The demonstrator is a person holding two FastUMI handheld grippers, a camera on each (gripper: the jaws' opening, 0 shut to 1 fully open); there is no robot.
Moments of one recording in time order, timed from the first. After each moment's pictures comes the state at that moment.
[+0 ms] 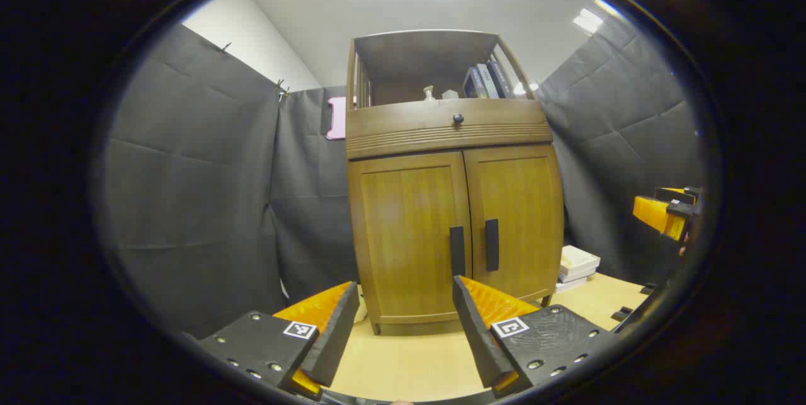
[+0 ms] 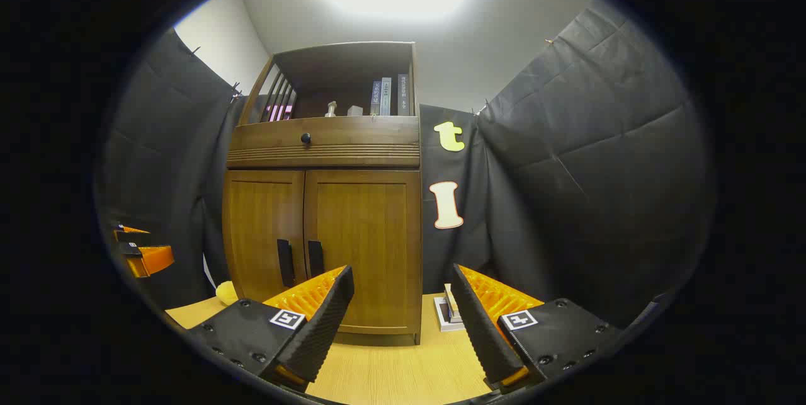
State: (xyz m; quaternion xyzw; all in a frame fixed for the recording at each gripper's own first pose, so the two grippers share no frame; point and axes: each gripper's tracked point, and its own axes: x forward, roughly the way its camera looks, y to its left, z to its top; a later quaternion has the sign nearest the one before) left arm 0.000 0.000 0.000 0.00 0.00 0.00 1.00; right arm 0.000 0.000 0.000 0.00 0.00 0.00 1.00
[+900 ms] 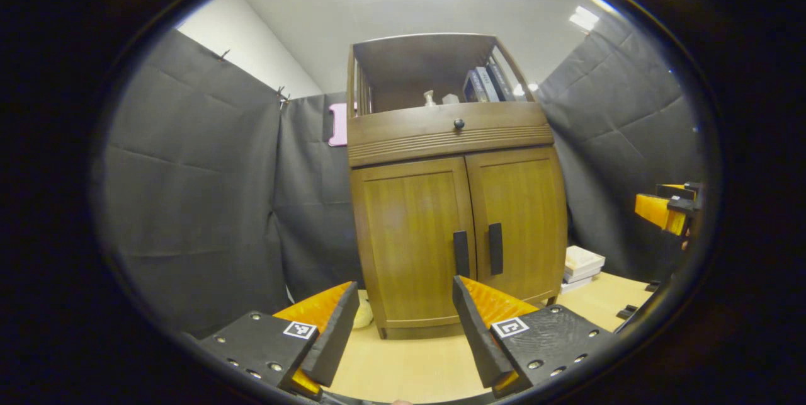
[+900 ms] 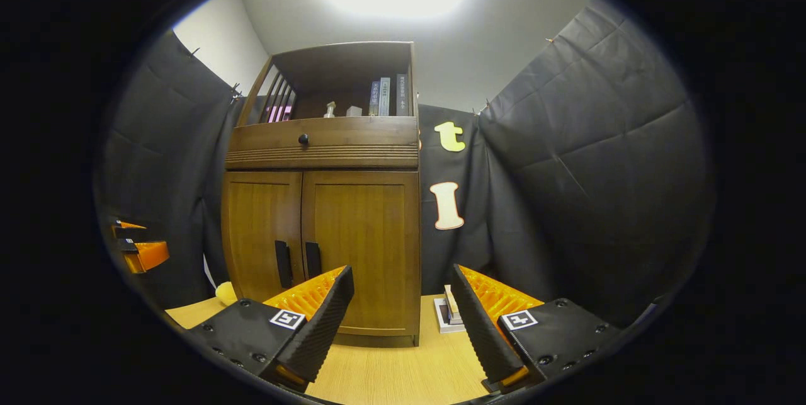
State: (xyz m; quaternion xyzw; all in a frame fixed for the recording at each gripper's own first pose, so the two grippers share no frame) left arm 0.002 0.002 0.005 0.01 -0.01 0.01 1.00; right arm 0.008 -0.005 0.002 0.00 0.00 0.01 1.00
